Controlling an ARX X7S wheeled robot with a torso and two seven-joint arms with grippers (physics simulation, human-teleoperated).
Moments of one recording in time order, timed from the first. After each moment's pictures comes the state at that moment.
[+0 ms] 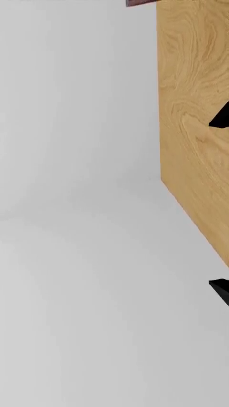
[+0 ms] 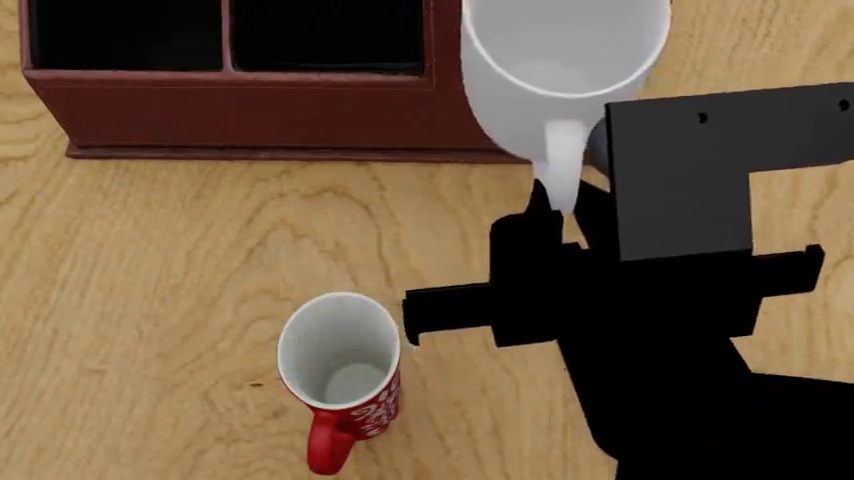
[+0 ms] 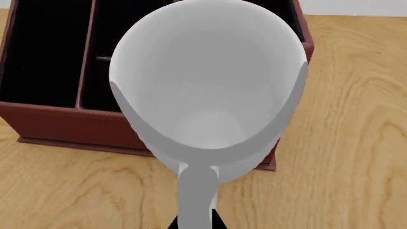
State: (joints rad) left arm 0.58 -0.66 -0.78 1.01 -0.62 -0.21 -0.77; right arm 1.13 0.80 -0.60 -0.57 1.75 0.76 1.13
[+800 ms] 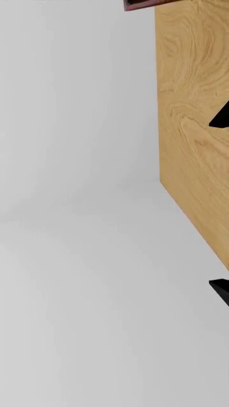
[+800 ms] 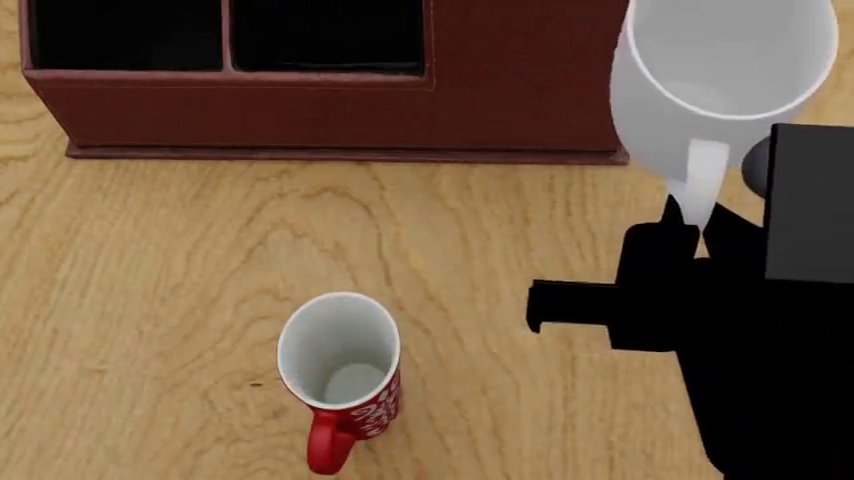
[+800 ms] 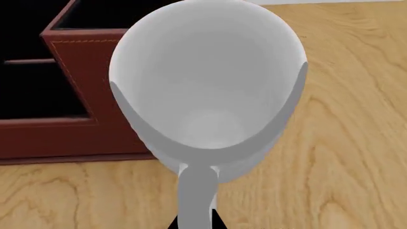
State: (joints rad) left arm 0.57 -0.67 -0.75 1.00 -0.61 -0.21 -0.79; right arm 0.99 0.95 -0.51 -0.58 1.73 0.67 1.14
